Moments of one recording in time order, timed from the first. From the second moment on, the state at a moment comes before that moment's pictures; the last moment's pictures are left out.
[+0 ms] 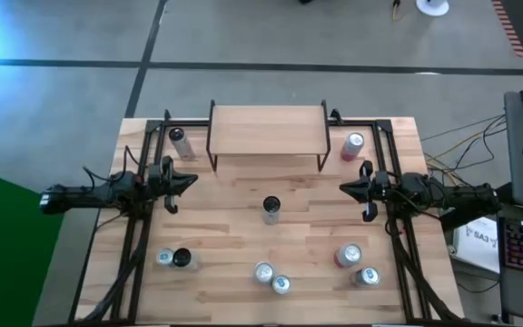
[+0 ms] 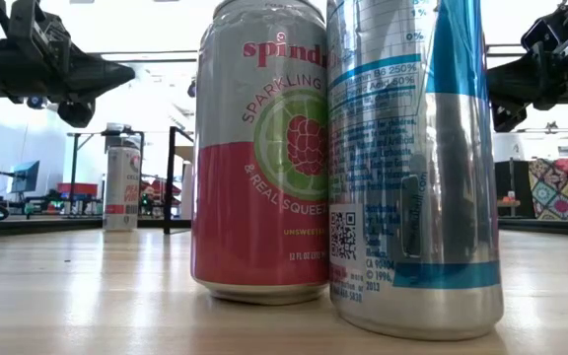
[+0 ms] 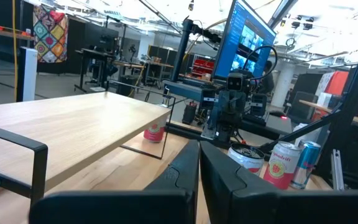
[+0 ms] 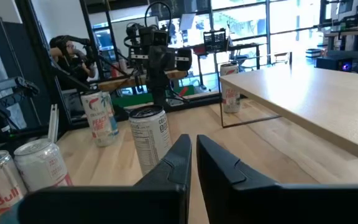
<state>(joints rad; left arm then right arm) 0.00 0.02 0.03 0.13 -0.25 -0.19 0.00 0.02 0.02 0.03 0.08 0.15</state>
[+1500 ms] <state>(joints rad) 0.00 0.02 0.03 0.25 -0.28 -0.45 0.00 0.12 0.02 0.28 0.08 0.40</state>
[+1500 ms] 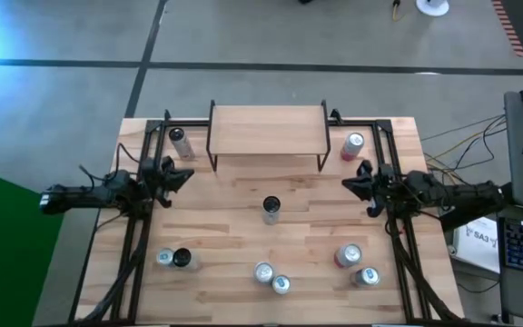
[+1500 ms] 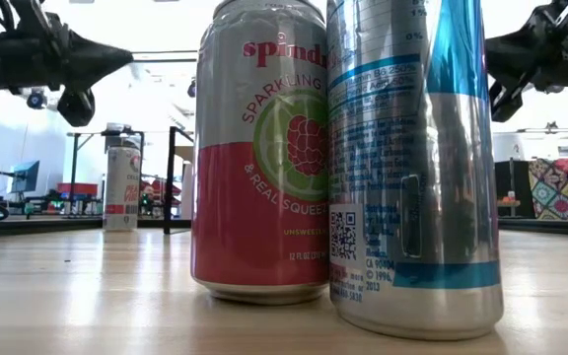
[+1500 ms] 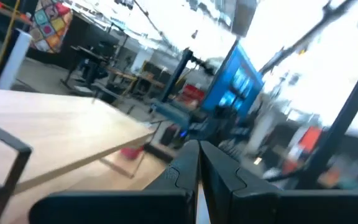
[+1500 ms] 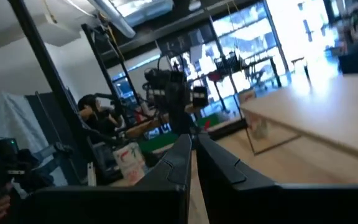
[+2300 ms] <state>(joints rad) 0.00 0.45 0.48 0.06 -0.49 -0.26 0.00 0.56 0.26 0.43 0.10 0.47</state>
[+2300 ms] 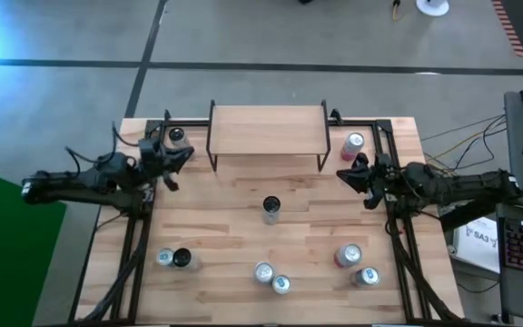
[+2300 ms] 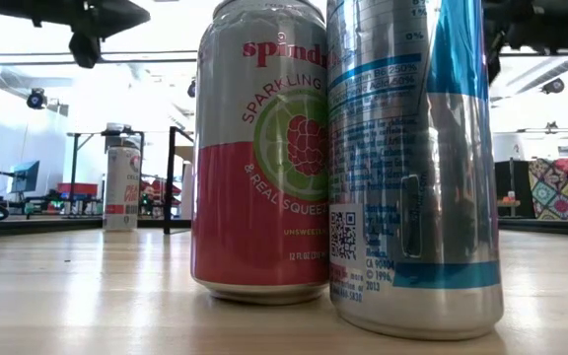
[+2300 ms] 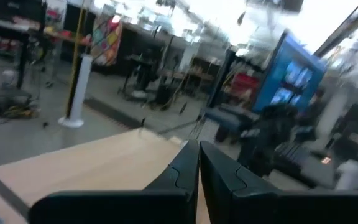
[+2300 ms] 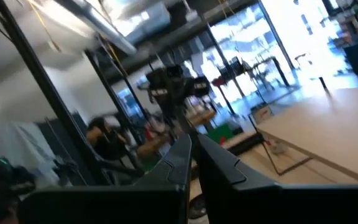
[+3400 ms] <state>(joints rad) 0.00 1.00 1.01 -0.65 -0.35 -0.60 0.01 1.13 1.03 -0.19 0.05 0.47</state>
